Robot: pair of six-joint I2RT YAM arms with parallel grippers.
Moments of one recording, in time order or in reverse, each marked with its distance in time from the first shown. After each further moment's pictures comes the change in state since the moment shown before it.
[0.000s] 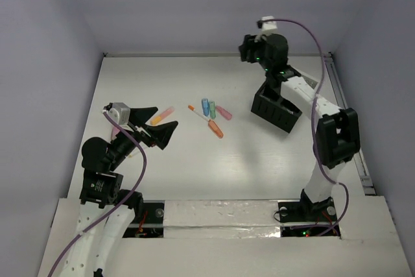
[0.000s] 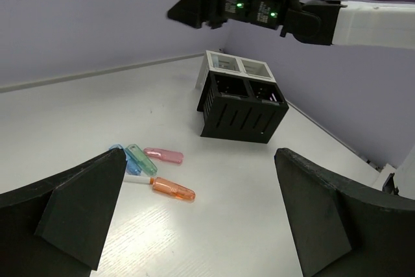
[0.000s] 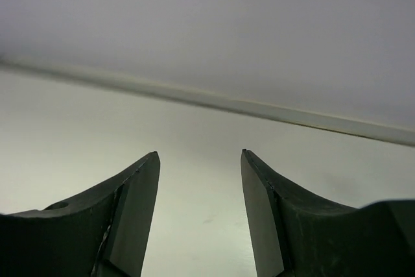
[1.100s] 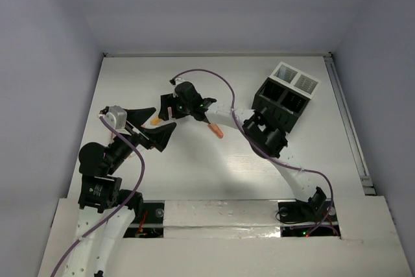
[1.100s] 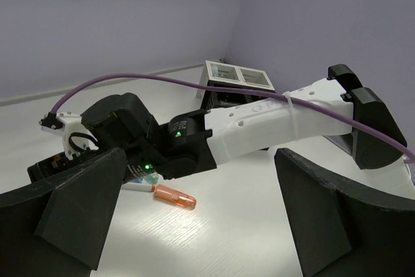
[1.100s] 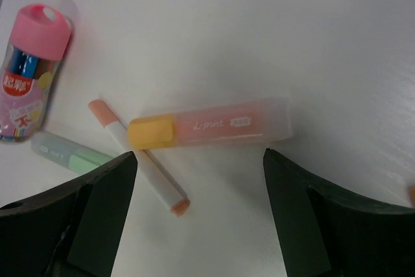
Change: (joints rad) left arm 0.002 -0.041 0.000 0.002 -0.008 0.000; right arm 0.539 0.663 0.471 -0.274 -0.179 0.399
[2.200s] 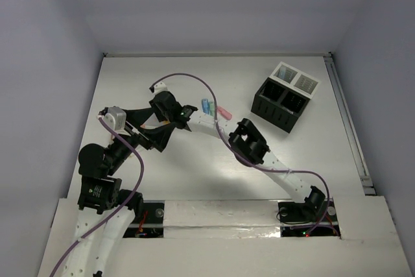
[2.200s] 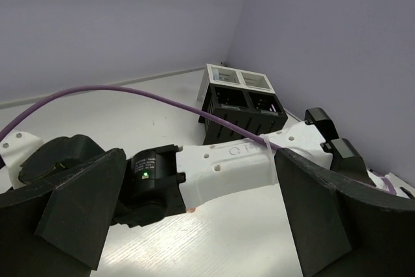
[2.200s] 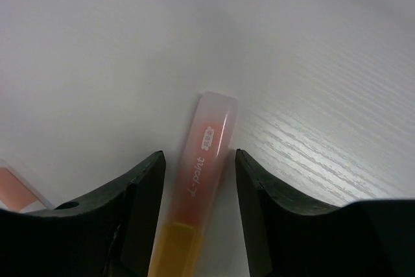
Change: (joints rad) left arm -0.016 -0.011 0.000 -0.001 -0.026 0.000; right arm 0.123 0.266 0.451 -0.200 0.489 -0.328
